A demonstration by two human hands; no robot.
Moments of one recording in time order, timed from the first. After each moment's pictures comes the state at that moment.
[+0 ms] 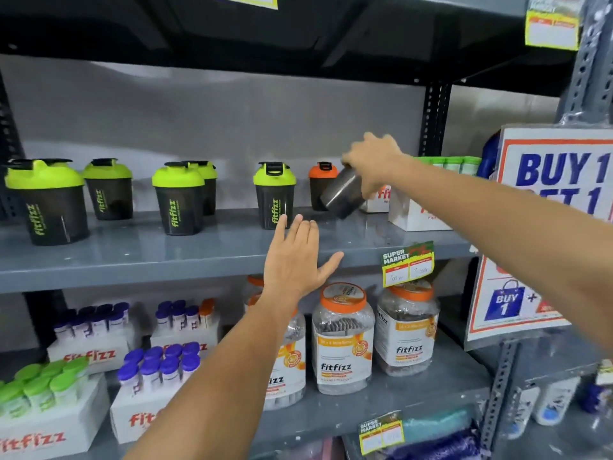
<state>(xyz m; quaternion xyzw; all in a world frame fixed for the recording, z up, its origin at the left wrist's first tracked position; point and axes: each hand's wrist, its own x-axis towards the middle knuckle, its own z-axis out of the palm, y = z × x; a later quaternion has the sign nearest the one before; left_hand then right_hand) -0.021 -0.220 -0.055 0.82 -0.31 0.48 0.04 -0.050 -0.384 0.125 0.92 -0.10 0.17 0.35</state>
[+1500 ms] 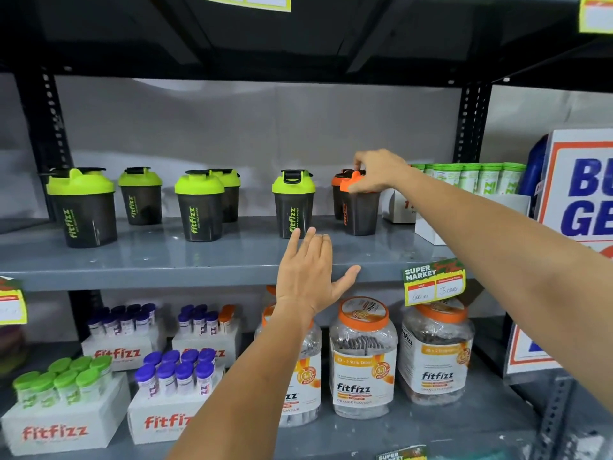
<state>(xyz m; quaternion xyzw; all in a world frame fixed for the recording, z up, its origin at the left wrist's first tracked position) -0.024 -0.225 -0.058 0.84 -0.25 0.49 0.01 0.020 -0.416 0.119 0.97 -0.04 0.25 0.03</state>
